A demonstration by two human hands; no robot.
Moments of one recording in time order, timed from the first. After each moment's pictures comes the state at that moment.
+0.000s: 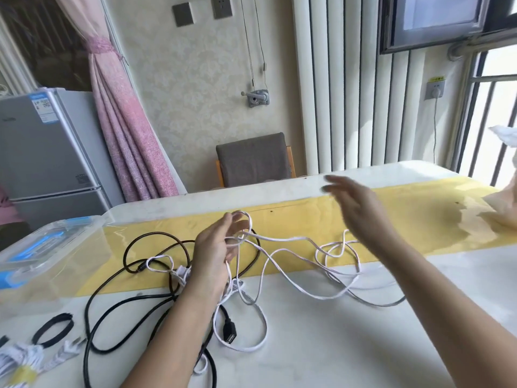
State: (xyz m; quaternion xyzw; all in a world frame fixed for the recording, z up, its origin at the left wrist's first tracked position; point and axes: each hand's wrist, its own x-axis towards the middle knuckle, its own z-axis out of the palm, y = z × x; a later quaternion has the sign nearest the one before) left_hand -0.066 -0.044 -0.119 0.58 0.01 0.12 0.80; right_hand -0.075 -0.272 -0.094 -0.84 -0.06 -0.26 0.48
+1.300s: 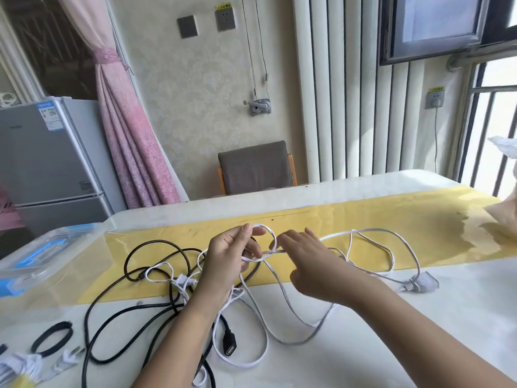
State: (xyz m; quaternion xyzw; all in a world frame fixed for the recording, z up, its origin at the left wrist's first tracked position) left_hand -0.080 -0.053 -0.116 0.70 -0.12 0.11 0.70; right_hand -0.092 -0.218 -0.119 -0.94 -0.28 -0.13 0.17
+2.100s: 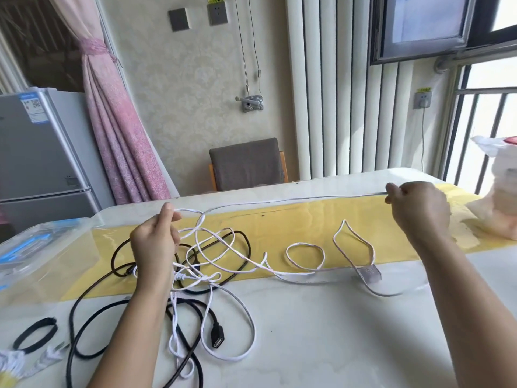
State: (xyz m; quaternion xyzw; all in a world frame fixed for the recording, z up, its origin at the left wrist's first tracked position) left_hand -0.062 0.007 -0.104 0.66 0.05 0.35 0.66; right_hand -0.063 -0.357 -0.095 -0.86 0.25 -0.31 0.33
